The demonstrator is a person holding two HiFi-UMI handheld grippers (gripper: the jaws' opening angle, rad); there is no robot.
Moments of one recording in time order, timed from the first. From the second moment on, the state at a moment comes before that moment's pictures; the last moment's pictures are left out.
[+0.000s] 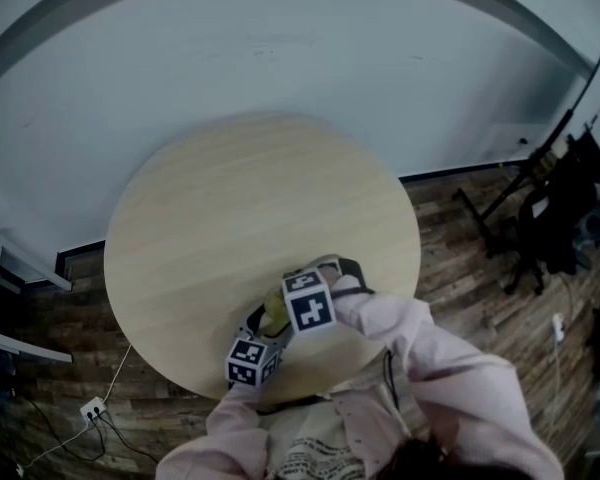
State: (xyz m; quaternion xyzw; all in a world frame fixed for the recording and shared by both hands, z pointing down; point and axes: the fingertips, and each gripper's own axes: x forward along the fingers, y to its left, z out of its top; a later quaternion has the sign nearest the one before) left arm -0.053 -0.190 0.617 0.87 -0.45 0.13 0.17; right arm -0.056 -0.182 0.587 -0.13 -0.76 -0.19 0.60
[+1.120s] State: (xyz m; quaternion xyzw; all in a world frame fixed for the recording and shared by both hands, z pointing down) left arm -0.053 -0.194 0.617 0.87 -0.45 0.13 0.16; right arm -0.062 -0.190 0.596 -0.07 -0.79 -0.01 0.61
